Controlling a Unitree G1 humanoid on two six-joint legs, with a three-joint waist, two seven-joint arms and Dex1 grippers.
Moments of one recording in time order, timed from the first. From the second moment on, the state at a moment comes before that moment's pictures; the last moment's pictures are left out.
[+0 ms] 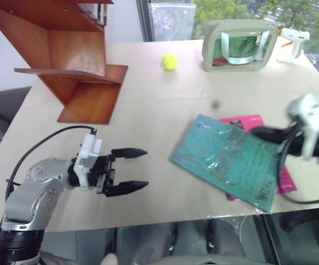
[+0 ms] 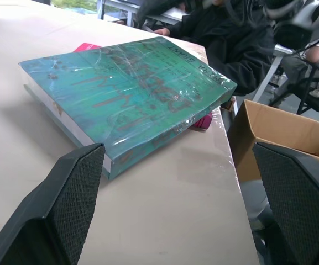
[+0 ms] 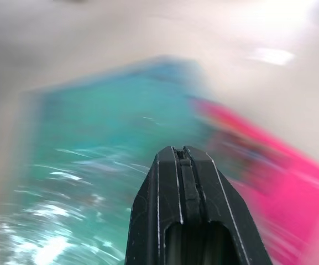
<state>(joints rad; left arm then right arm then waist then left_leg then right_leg) -0.02 0.78 0.19 -0.31 -0.73 0.38 -1.34 -0.14 -1.05 -0.46 -0.47 0.72 0.97 0.77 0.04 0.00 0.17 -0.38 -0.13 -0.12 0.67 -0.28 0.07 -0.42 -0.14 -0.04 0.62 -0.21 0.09</state>
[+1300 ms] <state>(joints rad) 0.00 0.79 0.23 -0.34 -0.75 0.37 -1.30 -0.19 -0.79 -0.13 -0.19 0.54 0.85 0.84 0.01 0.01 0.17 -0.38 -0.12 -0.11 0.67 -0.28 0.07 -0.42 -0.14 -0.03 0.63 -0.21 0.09</state>
